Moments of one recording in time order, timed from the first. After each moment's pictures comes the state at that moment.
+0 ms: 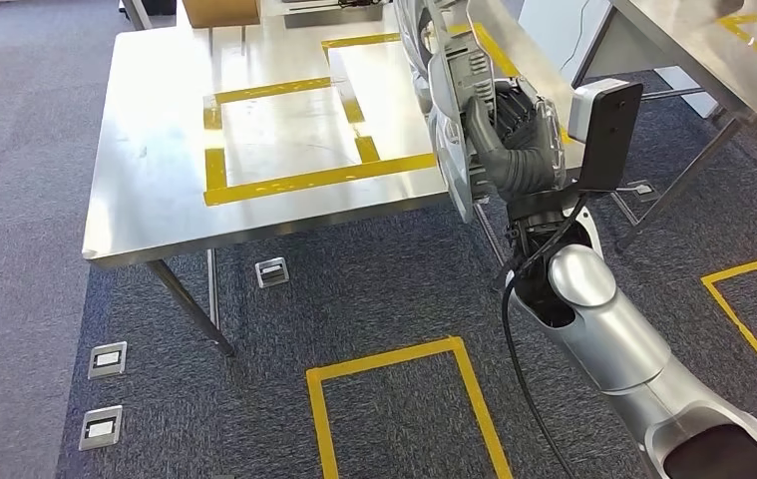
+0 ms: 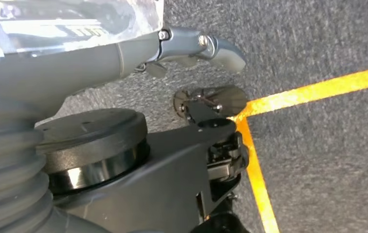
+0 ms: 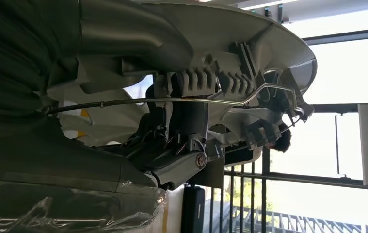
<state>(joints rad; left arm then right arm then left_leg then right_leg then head) -0.11 0.02 -1.25 -0.32 1.31 0.20 -0.24 -0.70 -0.29 0.74 -1.55 -0.58 -0.46 -0.09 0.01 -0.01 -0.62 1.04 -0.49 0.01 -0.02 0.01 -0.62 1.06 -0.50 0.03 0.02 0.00</state>
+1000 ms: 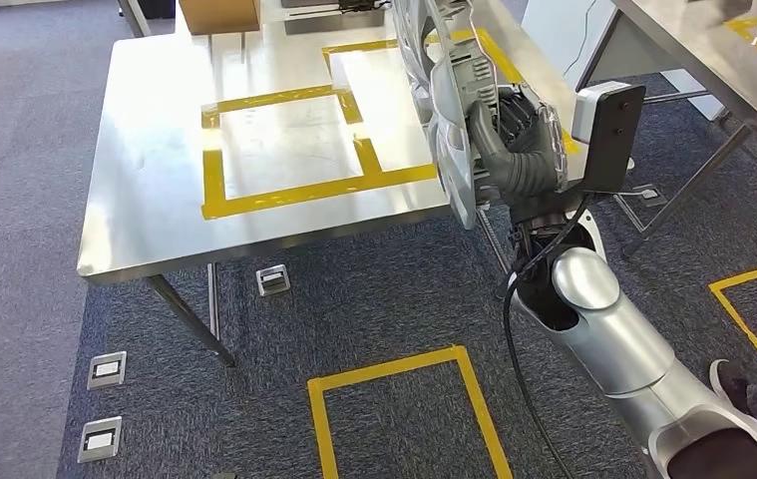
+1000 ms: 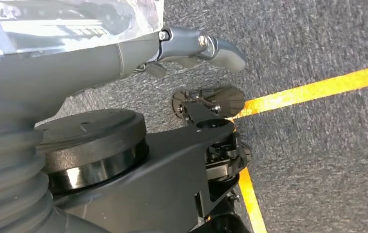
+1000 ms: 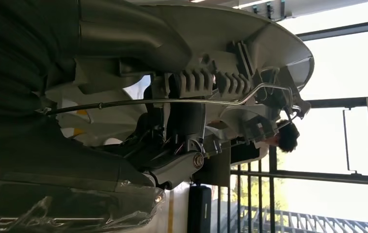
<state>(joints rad) -0.11 0.02 -1.25 -0.32 1.31 0.20 -0.23 -0.68 -0.30 0.74 -1.56 -0.61 -0.48 -0.06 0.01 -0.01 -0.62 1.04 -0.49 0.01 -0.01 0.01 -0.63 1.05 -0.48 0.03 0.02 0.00</state>
